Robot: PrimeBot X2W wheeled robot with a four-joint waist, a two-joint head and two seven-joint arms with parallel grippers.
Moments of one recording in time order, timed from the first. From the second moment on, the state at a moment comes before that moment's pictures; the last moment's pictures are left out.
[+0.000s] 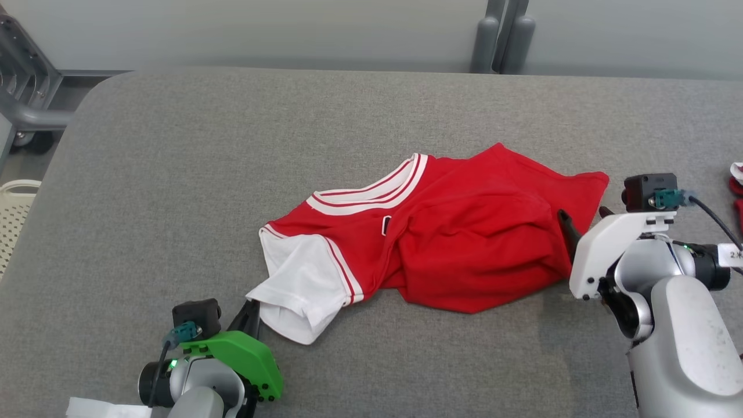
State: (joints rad) left arm -0.25 0.05 -0.22 0.65 -0.40 -0.05 -0.06; right arm -0.34 -0.05 -0.11 0.23 0.07 0.13 0.45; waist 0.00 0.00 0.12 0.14
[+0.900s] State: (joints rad) left arm -0.31 0.05 -0.27 0.66 -0.41 -0.05 -0.10; right arm -0.54 -0.05 -0.18 0.34 0.17 0.13 0.79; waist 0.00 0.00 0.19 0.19
